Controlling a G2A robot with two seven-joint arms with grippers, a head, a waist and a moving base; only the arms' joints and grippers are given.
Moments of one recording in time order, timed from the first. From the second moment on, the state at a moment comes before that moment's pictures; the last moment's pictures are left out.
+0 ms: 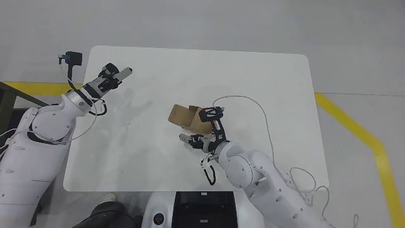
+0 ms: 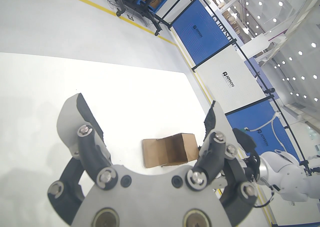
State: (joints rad) left arm 1.41 -0.78 -1.58 -1.61 0.07 -0.43 -0.46; right arm -1.29 -1.32 0.78 -1.83 -0.80 0.40 0.65
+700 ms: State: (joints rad) left arm 1.41 -0.78 -1.58 -1.61 0.07 -0.43 -0.46; right arm -1.44 -1.30 0.79 -1.96 -0.88 0.35 0.74
